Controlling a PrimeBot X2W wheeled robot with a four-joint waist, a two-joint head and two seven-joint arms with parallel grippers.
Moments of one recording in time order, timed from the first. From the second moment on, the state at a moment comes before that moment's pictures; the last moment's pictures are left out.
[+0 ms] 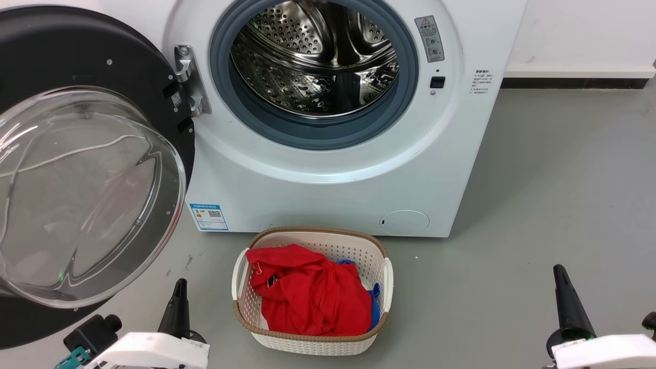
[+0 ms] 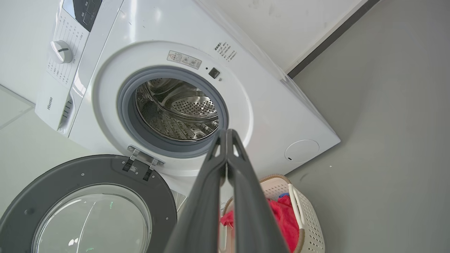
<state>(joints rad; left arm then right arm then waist) 0.02 0.06 0.03 0.18 -0.84 -0.04 -0.07 0.07 -0.07 -0.06 0.12 0.92 0.13 -0.10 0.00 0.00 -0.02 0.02</state>
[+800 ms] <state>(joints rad) -0.03 0.06 0.06 0.21 -1.12 -0.07 0.00 0.01 -0.08 -0.06 0.16 1.19 0.13 -0.03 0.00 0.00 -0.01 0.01</state>
